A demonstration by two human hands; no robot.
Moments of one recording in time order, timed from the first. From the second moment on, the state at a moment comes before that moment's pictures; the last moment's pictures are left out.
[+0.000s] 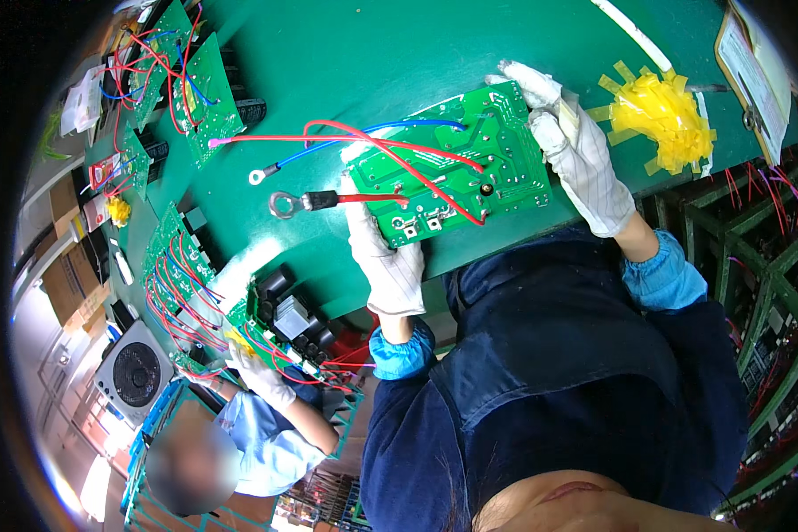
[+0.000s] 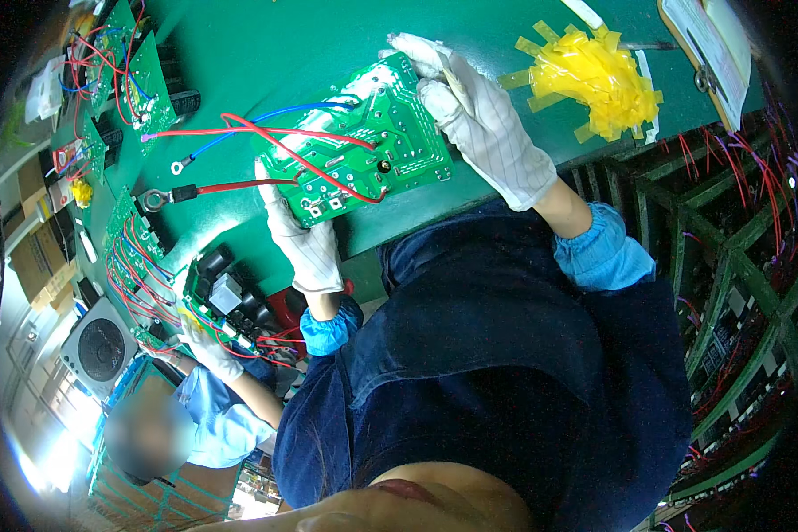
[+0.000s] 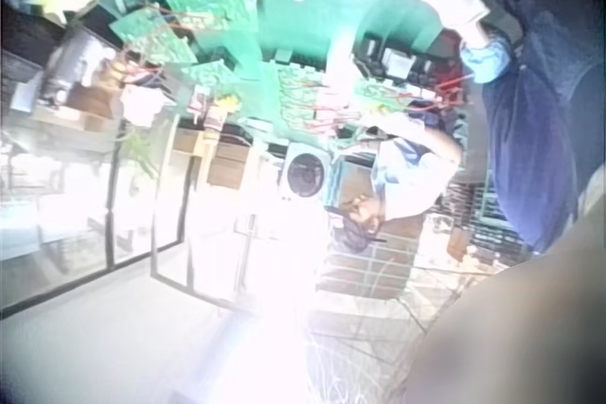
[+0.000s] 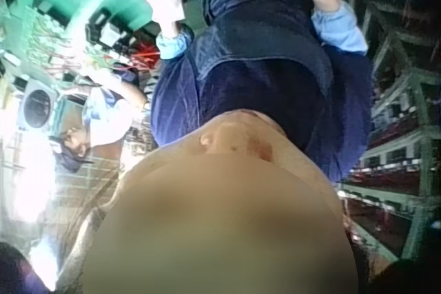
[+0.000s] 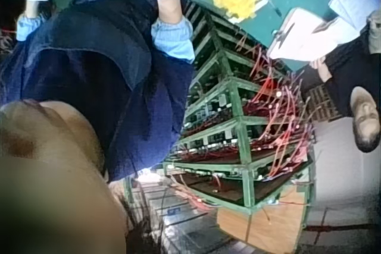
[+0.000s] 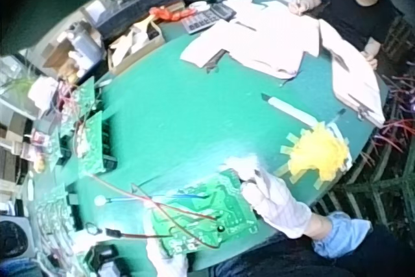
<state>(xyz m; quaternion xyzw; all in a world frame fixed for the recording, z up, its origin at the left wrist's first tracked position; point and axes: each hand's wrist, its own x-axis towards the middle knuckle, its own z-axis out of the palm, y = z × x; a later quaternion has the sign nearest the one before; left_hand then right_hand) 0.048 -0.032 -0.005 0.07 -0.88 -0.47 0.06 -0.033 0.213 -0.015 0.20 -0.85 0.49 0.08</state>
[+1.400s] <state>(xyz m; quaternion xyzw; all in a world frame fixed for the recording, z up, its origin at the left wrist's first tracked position) 0.054 -0.035 -0.002 0.13 -0.78 -0.60 0.09 -0.027 0.217 -0.004 0.15 -0.84 0.52 -0.06</state>
